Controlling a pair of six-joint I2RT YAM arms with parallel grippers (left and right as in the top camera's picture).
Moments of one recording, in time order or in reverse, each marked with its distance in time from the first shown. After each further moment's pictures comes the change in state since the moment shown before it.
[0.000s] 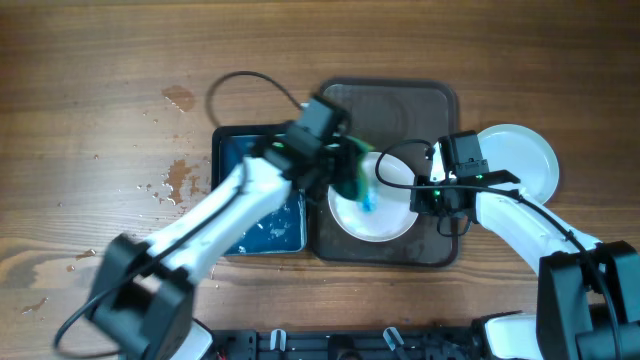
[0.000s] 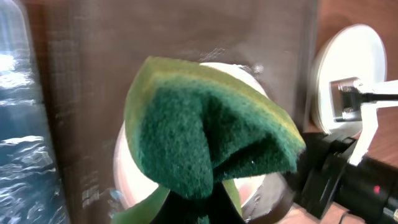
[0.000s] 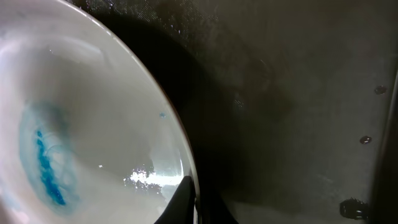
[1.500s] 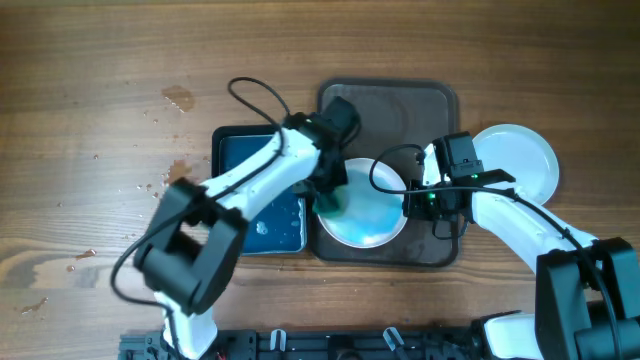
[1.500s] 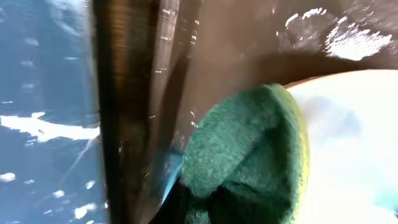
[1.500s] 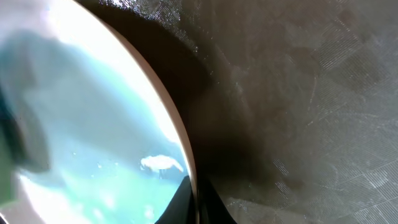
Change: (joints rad) left arm 0.017 0.274 0.171 -0.359 -0.190 -0.069; right arm 0.017 0.010 0.006 -0.037 -0.097 -0.008
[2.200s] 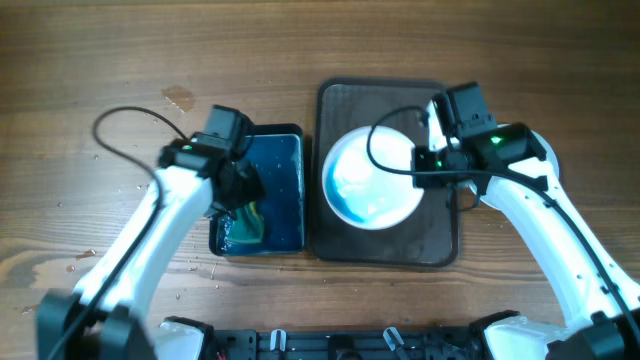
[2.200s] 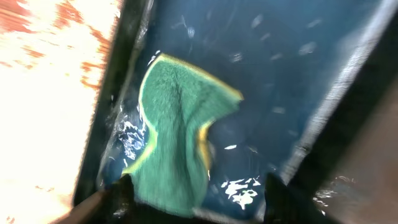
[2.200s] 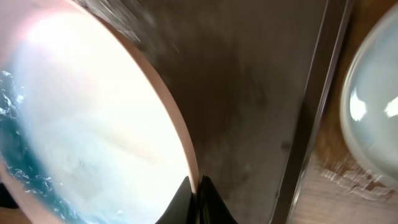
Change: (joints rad) left arm 0.359 -0.485 -0.327 -0.090 -0.049 0.098; right arm 0.103 -0.126 0.472 -0.525 0.235 -0.097
